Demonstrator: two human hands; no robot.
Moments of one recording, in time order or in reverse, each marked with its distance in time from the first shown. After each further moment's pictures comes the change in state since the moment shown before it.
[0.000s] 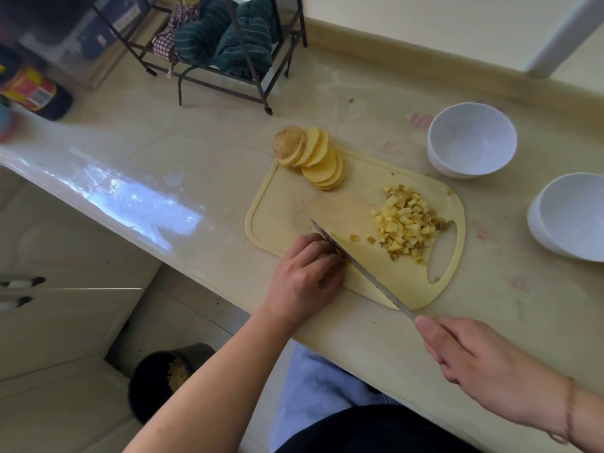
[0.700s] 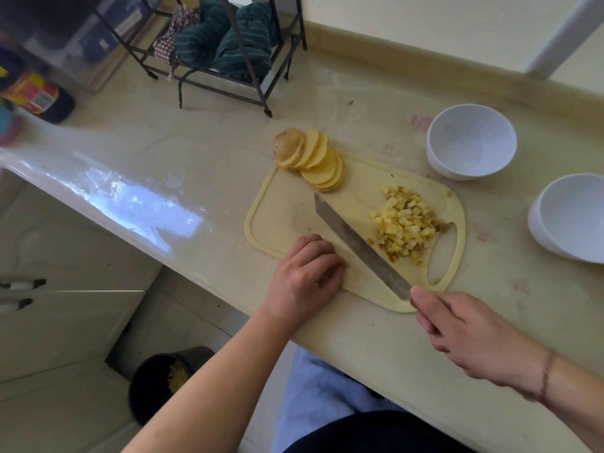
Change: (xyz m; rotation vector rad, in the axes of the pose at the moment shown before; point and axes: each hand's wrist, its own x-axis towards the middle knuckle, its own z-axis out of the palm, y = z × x) left_hand 0.004 0.005 -0.004 0.000 0.013 -0.008; right_hand 0.021 -0.012 -0.008 0.161 -0.016 0.114
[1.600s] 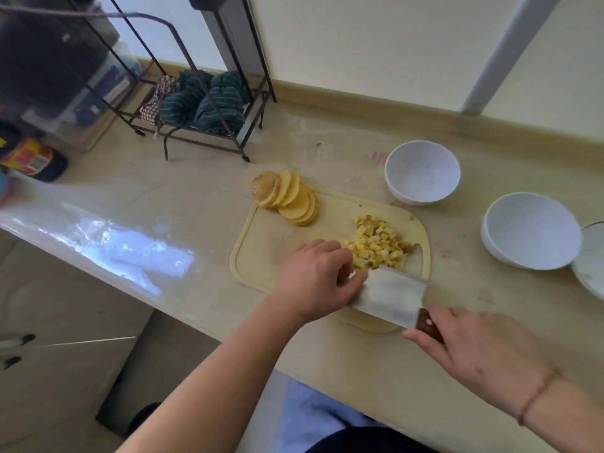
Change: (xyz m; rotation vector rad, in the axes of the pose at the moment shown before) left_hand 0.081 0.035 -0.002 0.061 -0.418 -0.093; right_hand -0.008 0.044 -0.018 -1.045 0.469 -0.308
